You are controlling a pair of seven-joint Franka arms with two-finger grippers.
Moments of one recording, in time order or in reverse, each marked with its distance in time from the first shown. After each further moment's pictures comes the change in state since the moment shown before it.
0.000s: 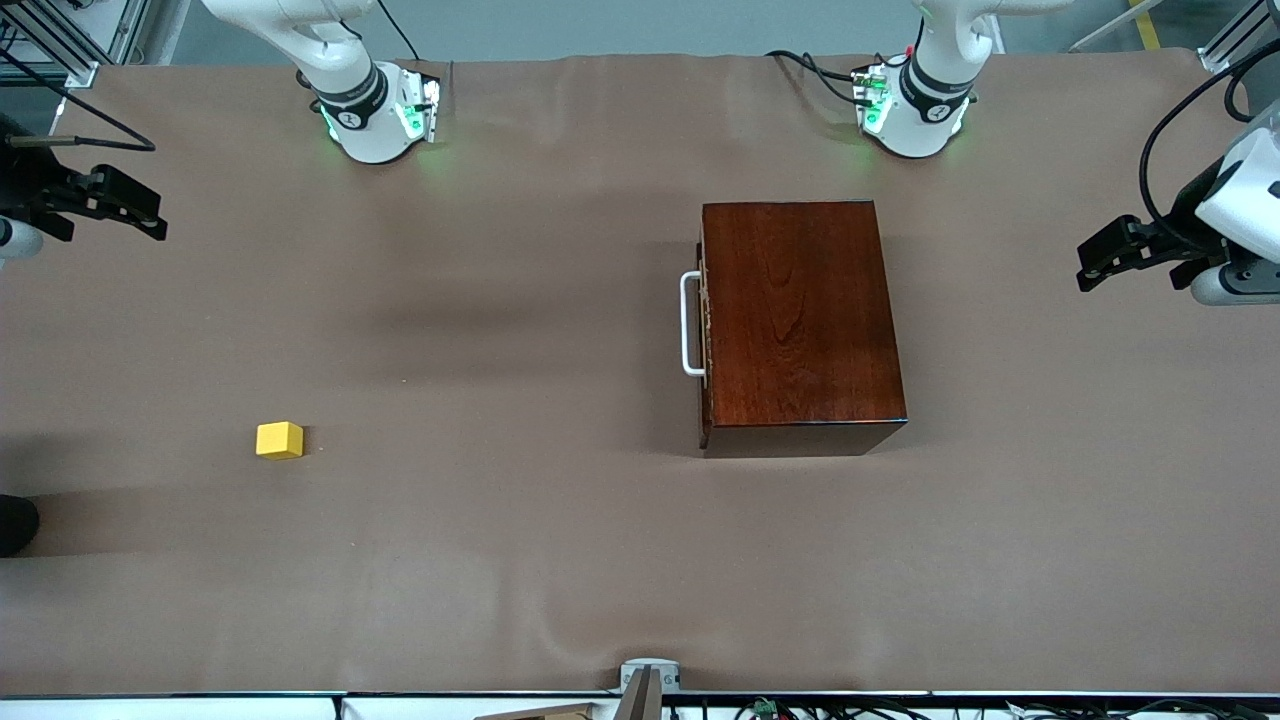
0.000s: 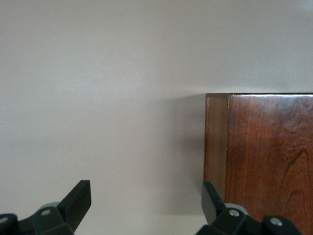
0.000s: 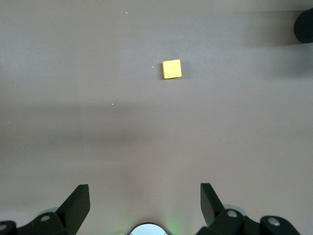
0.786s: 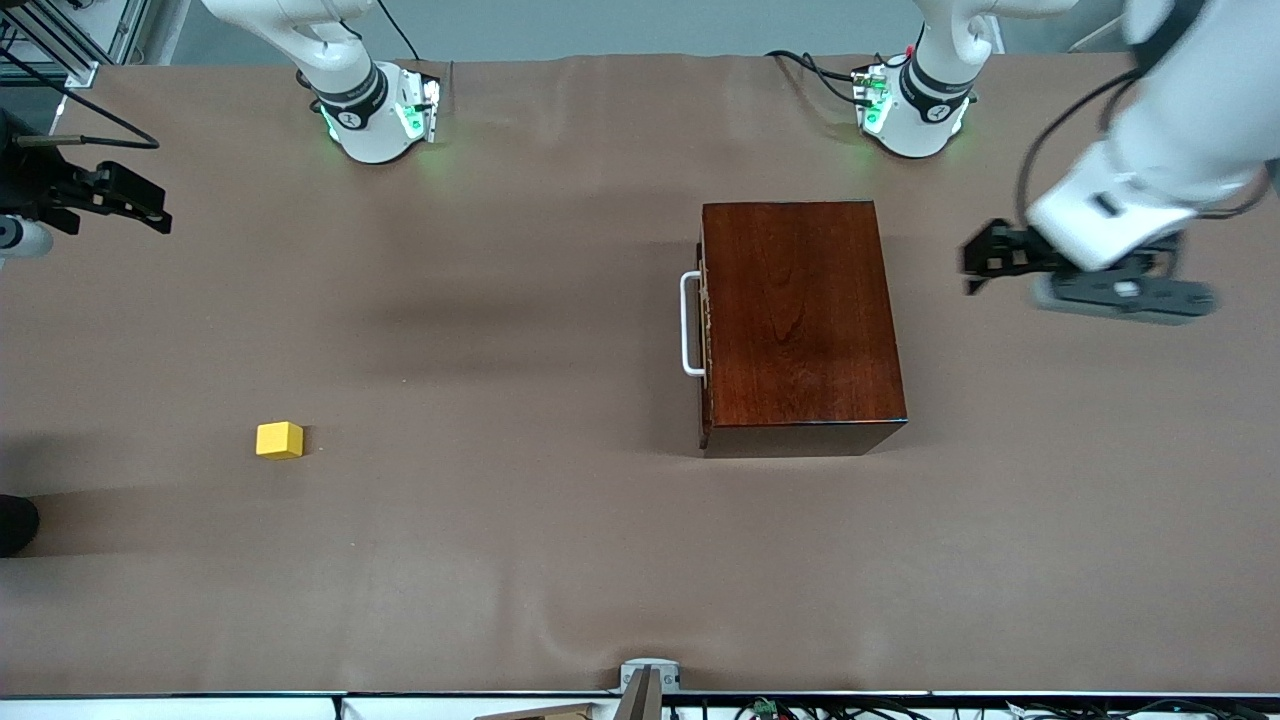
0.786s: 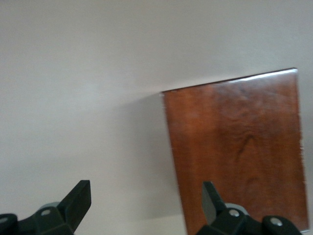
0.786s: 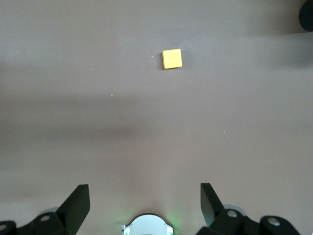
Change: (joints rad) left arm -0.159 0.092 -0.076 0.066 -0.003 0.008 -0.062; right arm 0.000 0.000 -0.001 -0.007 0.001 -0.032 0.000
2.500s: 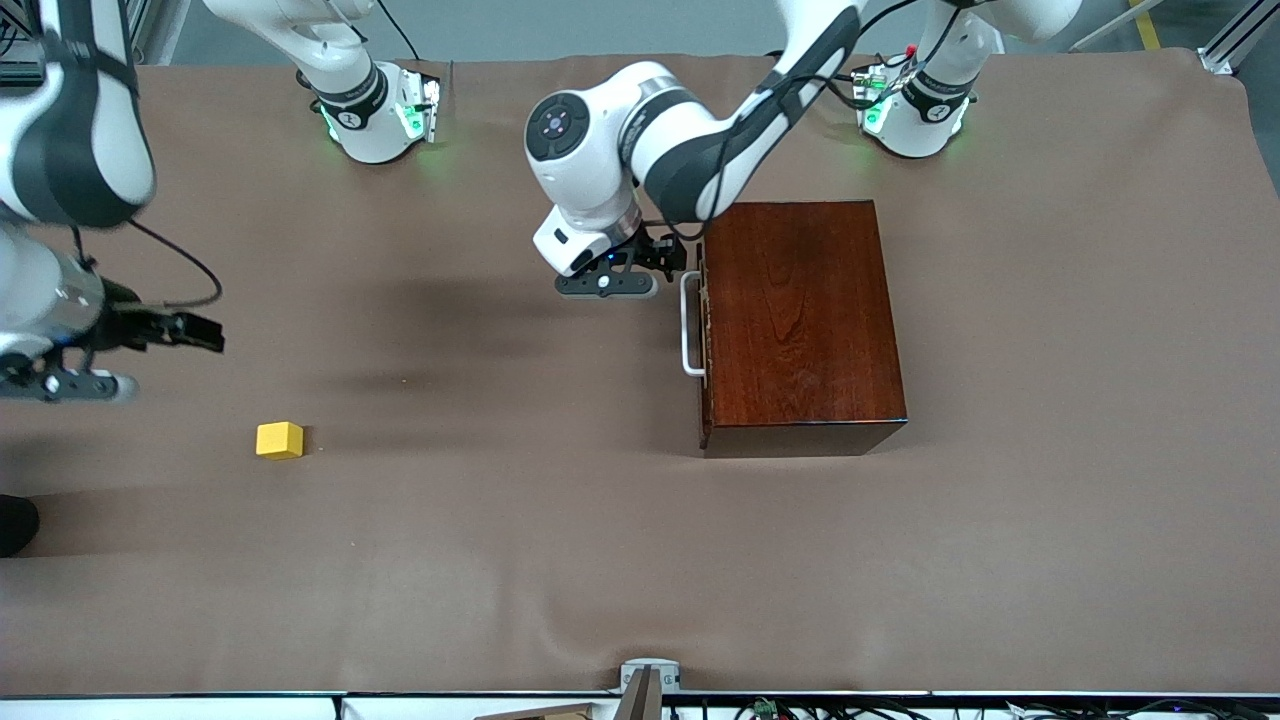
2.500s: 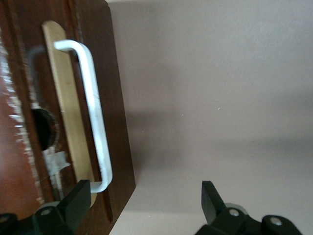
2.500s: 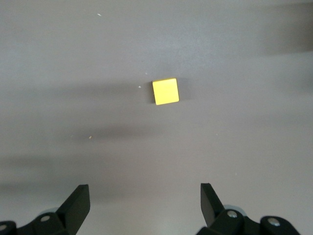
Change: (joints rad) left arm -0.657 0.546 -0.007 0.215 0.144 0.112 -0.743; right arm -0.043 0.238 -0.014 -0.143 0.000 0.380 0.002
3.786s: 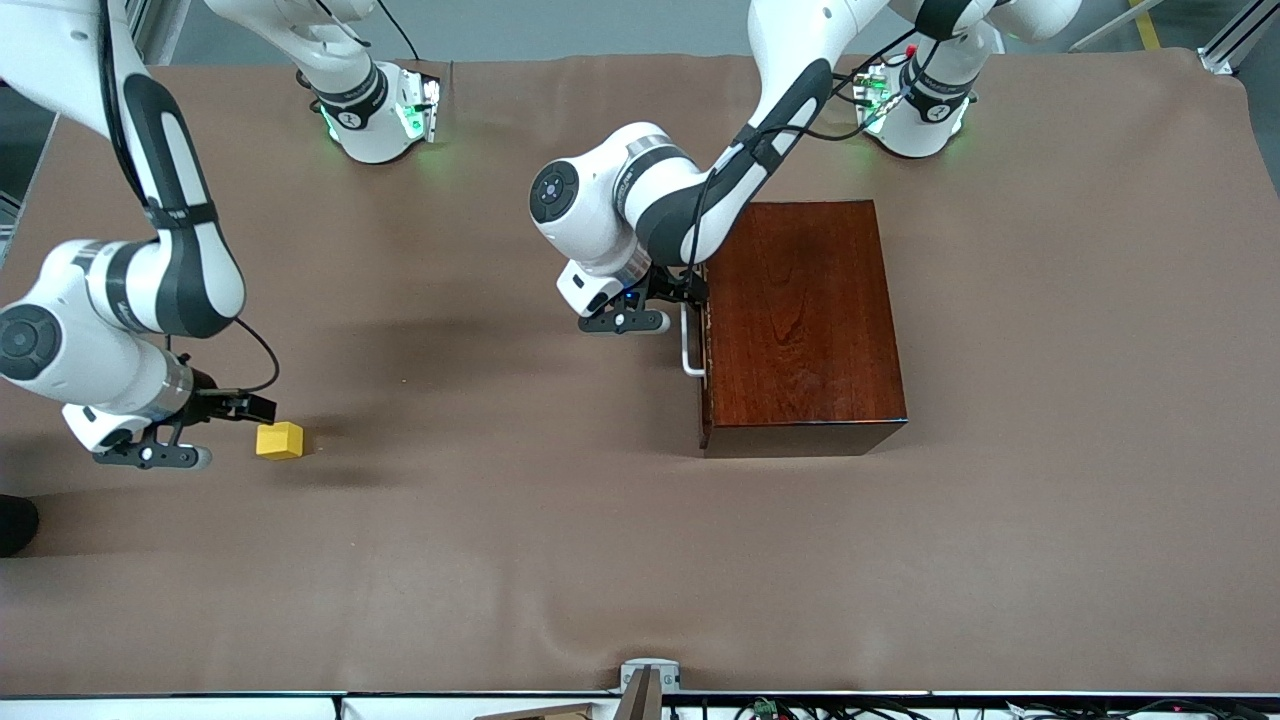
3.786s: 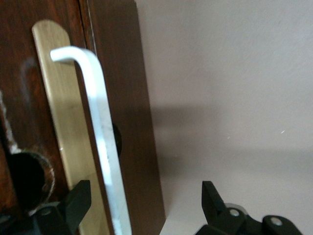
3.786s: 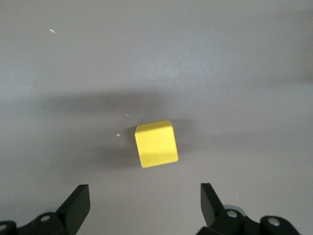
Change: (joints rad) left arm 0.014 0.092 0.019 0.007 0.105 -0.007 -0.010; right arm -0.041 0.210 -0.002 -0.143 0.000 0.444 -0.001
